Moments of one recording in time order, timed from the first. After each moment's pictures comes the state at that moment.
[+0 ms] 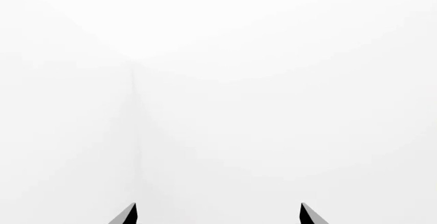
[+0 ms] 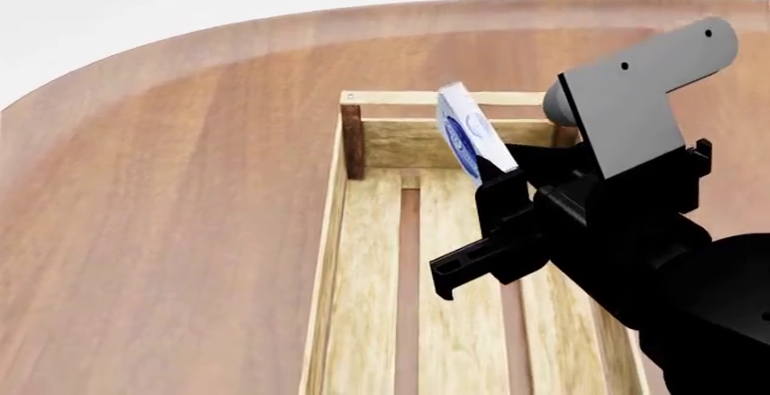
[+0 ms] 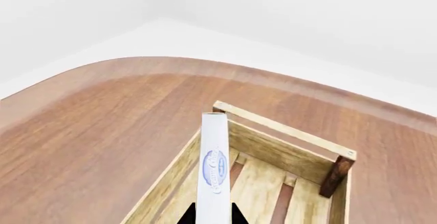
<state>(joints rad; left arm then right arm) 0.29 -0.46 0.33 0.79 0.32 0.11 -0.72 1.00 0.69 -0.27 -0.34 1.19 1.21 0.23</state>
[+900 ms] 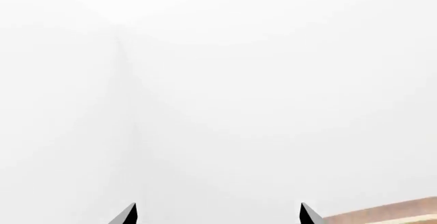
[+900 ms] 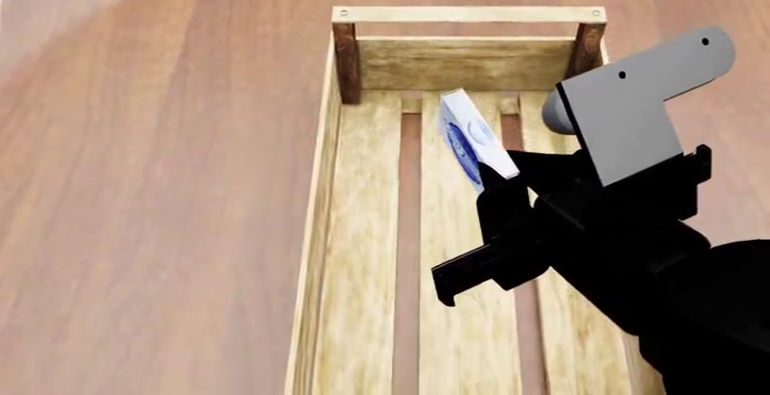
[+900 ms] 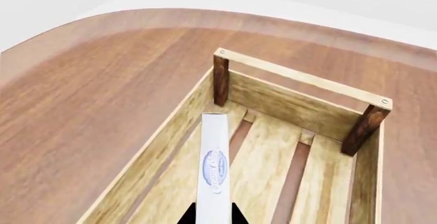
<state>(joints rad) 0.29 -0.46 0.33 0.78 0.33 0.12 -0.74 0.98 0.71 -0.29 -0.34 1.18 1.19 0.23</state>
